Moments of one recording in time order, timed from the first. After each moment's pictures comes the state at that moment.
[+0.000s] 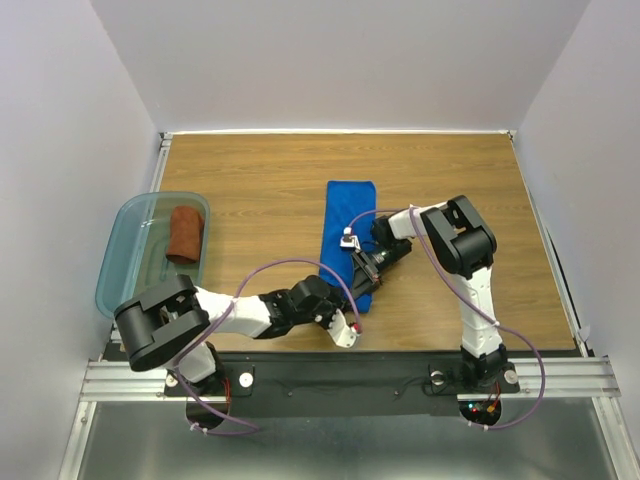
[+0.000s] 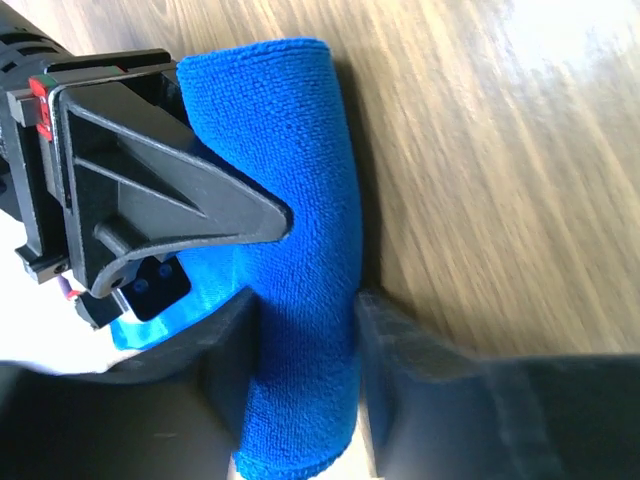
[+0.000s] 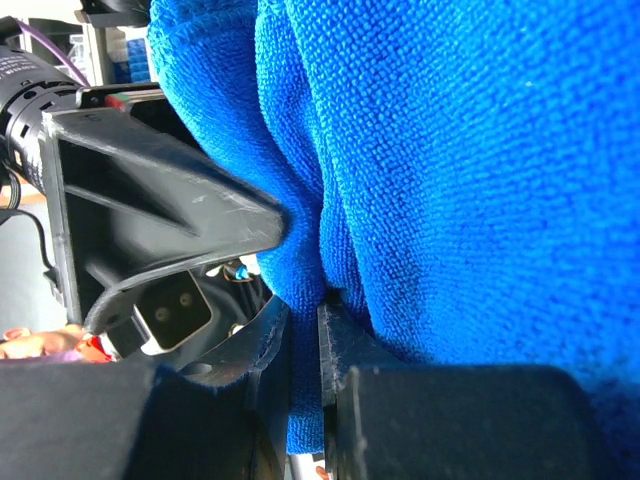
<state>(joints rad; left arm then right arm) -1.08 1.45 0.44 0.36 0.06 1.18 0.46 2.25 1.28 -0.94 -1.29 -0.38</state>
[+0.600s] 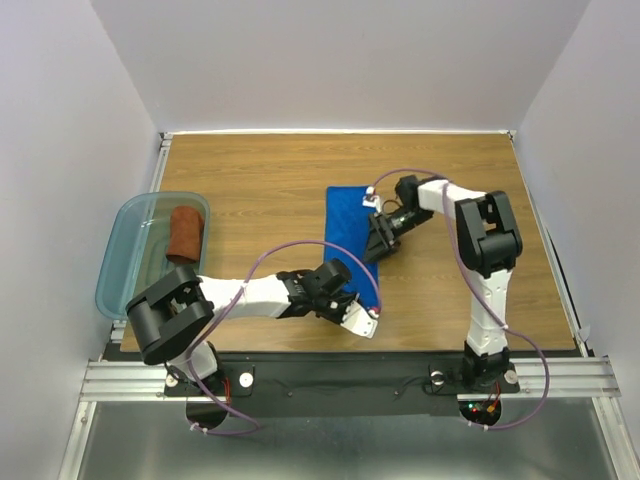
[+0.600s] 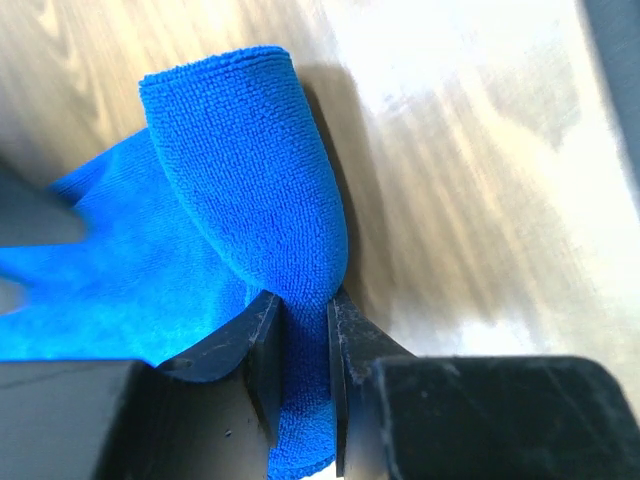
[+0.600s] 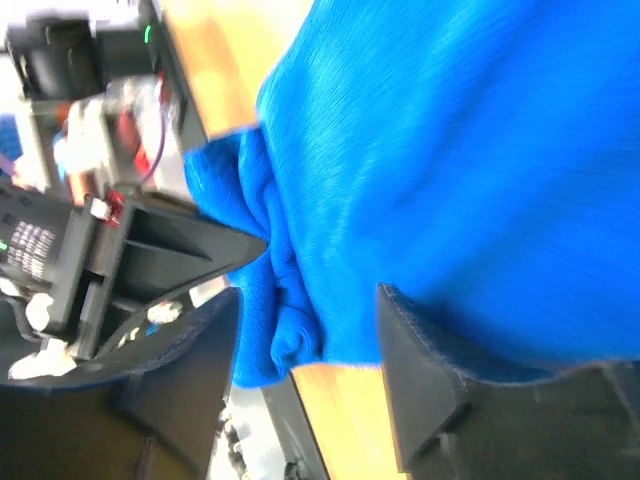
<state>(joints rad) -1.08 1.53 0.73 -0.12 0.22 0.98 0.31 2.18 1.45 -0.99 -1.10 -0.36</state>
